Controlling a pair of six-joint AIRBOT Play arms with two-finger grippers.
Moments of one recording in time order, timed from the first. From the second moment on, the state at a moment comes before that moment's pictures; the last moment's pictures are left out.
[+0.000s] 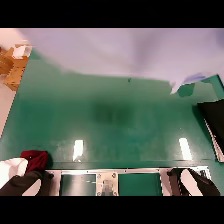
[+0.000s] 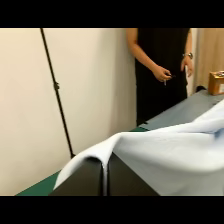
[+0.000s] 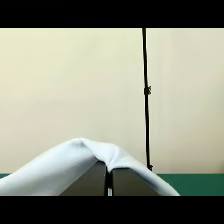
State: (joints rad) left arm -0.09 -0.86 1.94 0.87 -1.04 -1.14; right arm -0.50 -0.81 2.03 -0.96 1.18 1.51
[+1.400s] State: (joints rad) left arm 0.02 -1.94 2.05 0.92 -1.29 -1.31; right arm -0.37 -1.48 1.19 -0.63 0.90 1.20
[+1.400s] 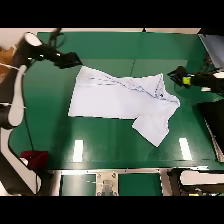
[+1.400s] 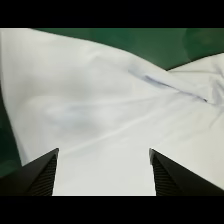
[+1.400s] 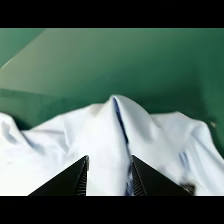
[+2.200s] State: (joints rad) left arm 0.18 -1.73 1.28 0.92 -1.40 -1.36; right arm -0.63 -1.21 0.75 -0.74 1.11 1.12
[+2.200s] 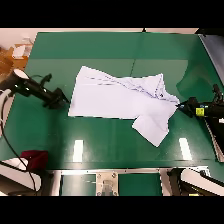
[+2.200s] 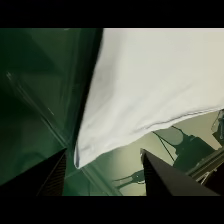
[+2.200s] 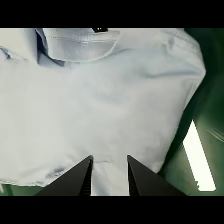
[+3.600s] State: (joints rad) left arm 0.17 -1.72 1.27 1.01 -1.31 -1.28; right arm -0.58 -1.22 0.52 -0.73 1.04 1.23
